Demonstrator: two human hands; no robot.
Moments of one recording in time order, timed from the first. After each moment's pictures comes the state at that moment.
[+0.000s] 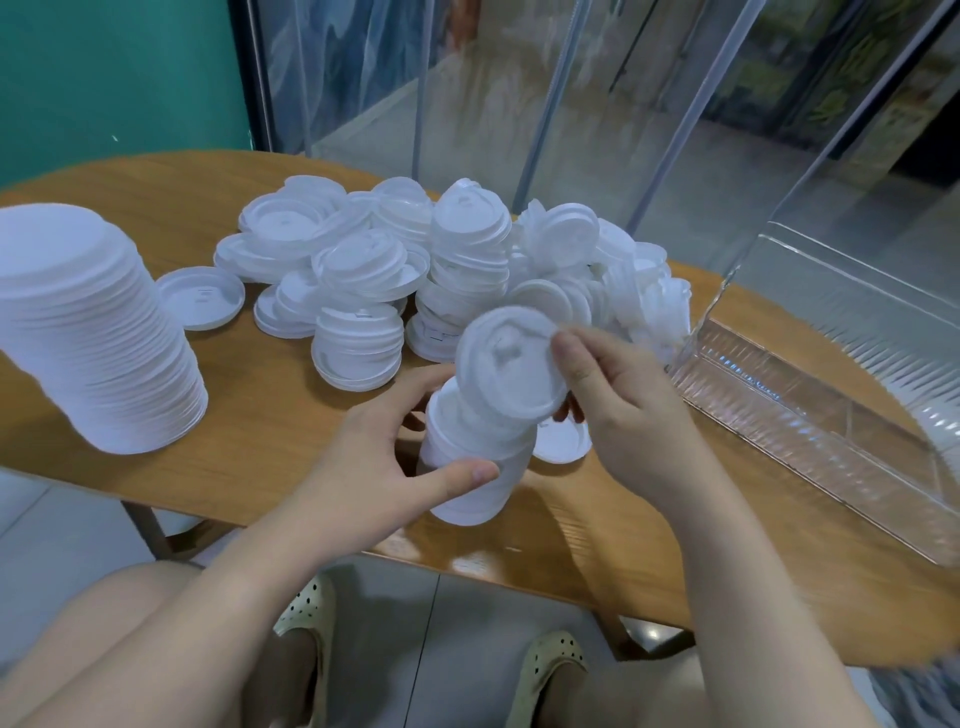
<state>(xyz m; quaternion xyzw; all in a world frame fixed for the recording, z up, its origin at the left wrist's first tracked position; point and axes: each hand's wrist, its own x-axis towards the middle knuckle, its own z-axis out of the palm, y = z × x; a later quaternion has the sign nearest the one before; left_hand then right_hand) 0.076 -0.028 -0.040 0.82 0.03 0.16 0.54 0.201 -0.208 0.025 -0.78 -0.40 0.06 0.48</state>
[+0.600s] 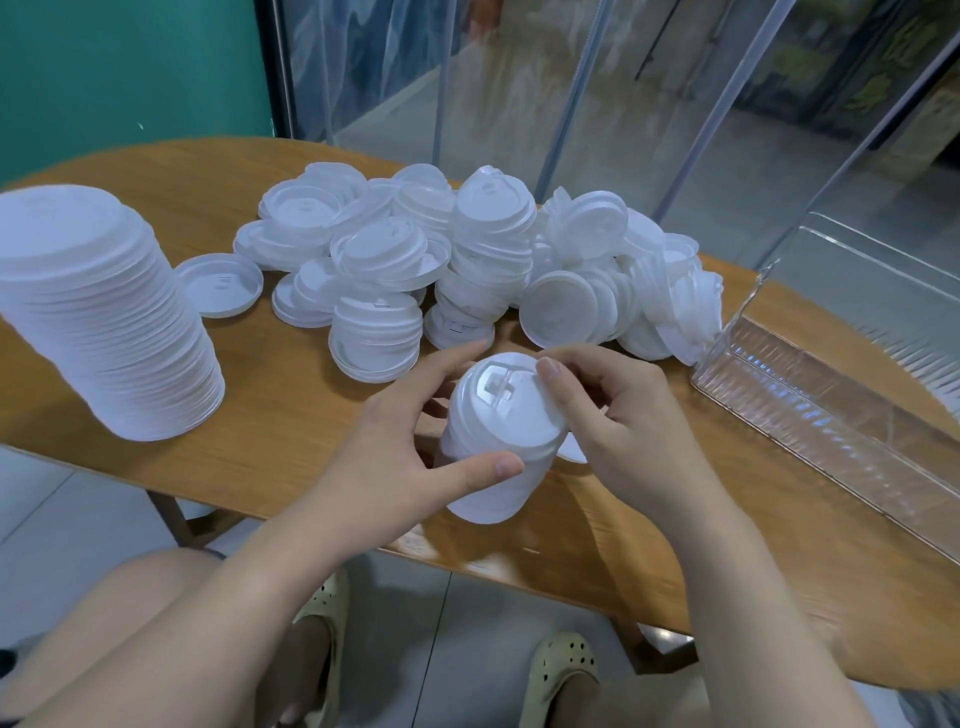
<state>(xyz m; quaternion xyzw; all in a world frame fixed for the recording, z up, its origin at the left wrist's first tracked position) 0.078 -0.029 -0.041 0.81 0.04 0.18 0.55 0.195 -0.202 0.005 -0.79 -0.38 0.06 0.47</state>
